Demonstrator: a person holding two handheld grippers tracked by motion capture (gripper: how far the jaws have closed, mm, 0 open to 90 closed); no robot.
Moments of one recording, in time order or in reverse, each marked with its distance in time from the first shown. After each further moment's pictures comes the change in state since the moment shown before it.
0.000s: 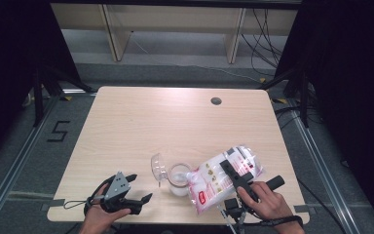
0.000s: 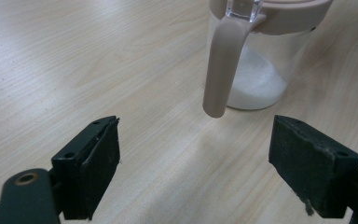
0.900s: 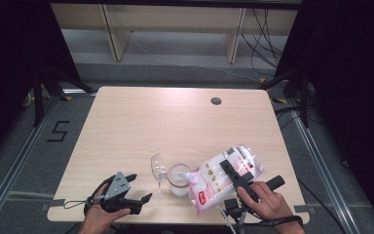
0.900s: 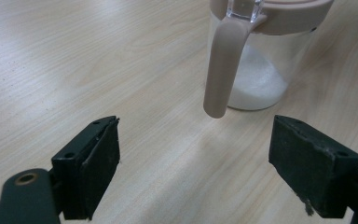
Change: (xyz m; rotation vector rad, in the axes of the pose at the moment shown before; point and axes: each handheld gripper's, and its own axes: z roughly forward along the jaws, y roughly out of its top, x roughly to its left) left arm 0.000 -0.001 0.000 0.006 0.004 -0.018; right arm -0.002 0.000 0.000 -0.005 -0.008 -0.006
